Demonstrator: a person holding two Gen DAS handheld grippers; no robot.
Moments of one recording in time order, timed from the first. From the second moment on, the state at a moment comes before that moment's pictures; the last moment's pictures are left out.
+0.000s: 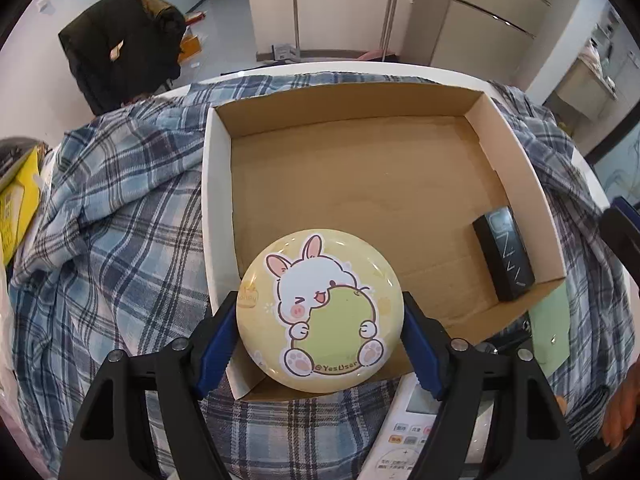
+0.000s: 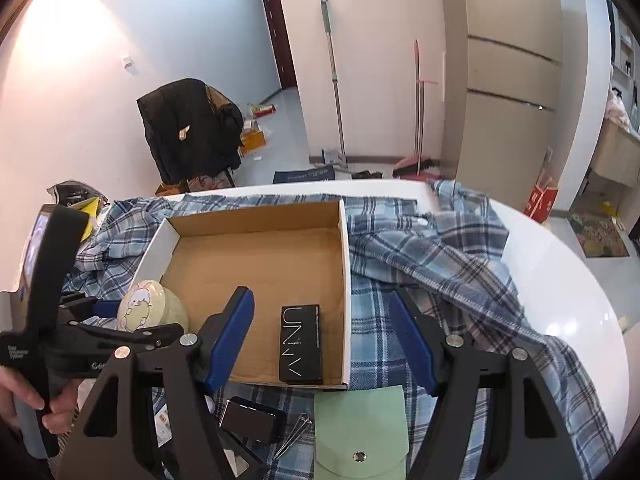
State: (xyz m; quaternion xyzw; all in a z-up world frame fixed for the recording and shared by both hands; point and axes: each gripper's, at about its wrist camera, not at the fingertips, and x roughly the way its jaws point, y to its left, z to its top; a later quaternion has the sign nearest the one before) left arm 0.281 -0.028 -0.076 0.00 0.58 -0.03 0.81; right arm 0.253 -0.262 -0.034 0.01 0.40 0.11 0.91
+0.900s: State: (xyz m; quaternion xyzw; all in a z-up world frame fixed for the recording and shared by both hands) left arm 0.160 0.022 0.049 -0.02 0.28 -0.04 0.96; right arm 0.201 -0.266 0.003 -0.01 0.36 0.10 0.93
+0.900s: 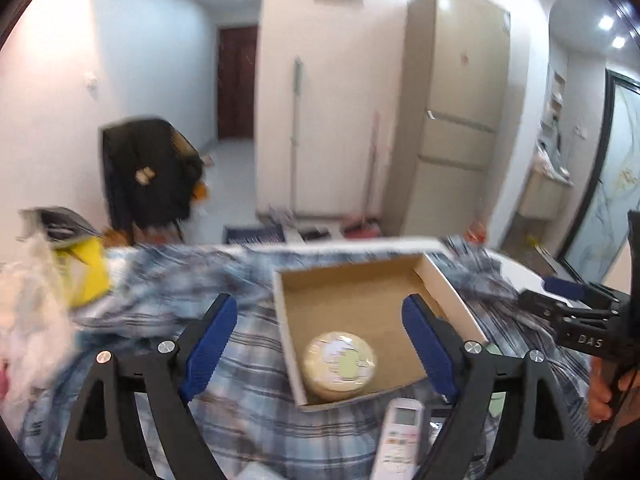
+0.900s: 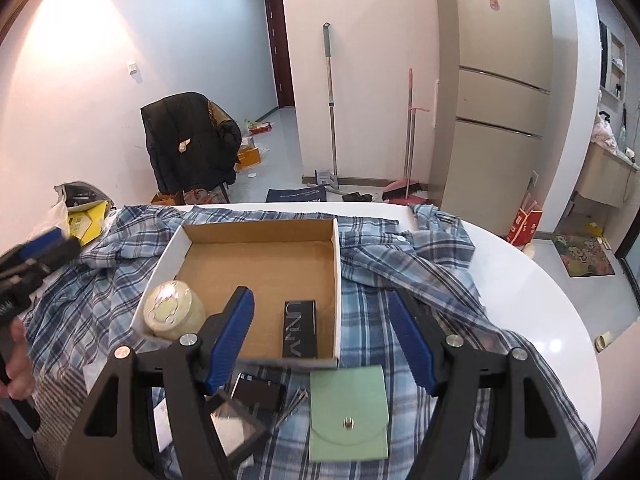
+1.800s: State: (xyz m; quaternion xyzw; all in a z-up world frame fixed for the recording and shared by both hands) left arm 0.090 0.067 -0.054 0.07 0.45 -0.09 0.89; right arm 0.135 -0.245 -0.012 0.00 0.36 0.09 0.93
